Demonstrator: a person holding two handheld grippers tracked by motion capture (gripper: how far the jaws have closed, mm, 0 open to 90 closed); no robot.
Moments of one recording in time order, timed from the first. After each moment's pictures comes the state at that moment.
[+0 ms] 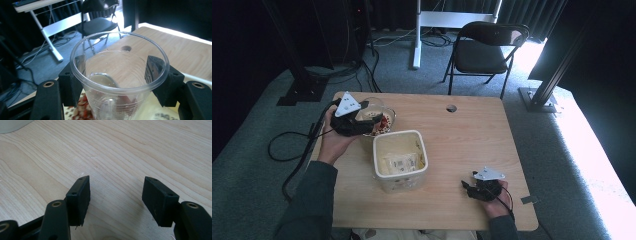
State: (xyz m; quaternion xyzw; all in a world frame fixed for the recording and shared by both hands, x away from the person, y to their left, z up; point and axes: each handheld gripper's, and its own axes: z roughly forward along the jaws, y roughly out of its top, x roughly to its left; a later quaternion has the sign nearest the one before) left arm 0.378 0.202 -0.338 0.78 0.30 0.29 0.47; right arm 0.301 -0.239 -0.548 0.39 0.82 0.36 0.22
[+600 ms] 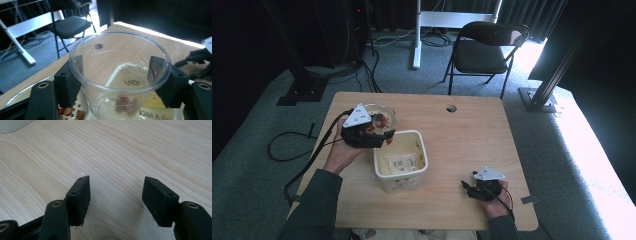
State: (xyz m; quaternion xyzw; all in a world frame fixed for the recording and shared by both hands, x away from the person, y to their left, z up) left arm 0.361 0.179 -0.353 0.81 0.25 0.22 0.48; right arm 0.301 -0.239 -0.548 0.39 0.82 0.36 0.22
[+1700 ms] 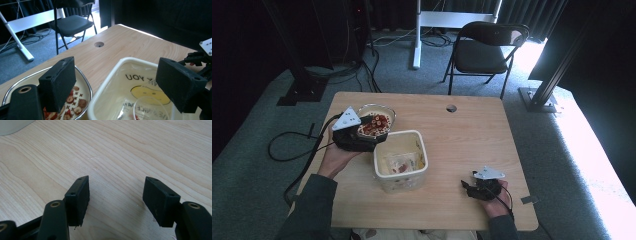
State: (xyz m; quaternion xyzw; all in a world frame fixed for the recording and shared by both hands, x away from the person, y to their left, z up) left arm 0.357 0.205 -0.363 0.79 0.28 0.21 0.50; right arm 0.303 -0.238 -0.548 0.40 0.82 0.36 0.21
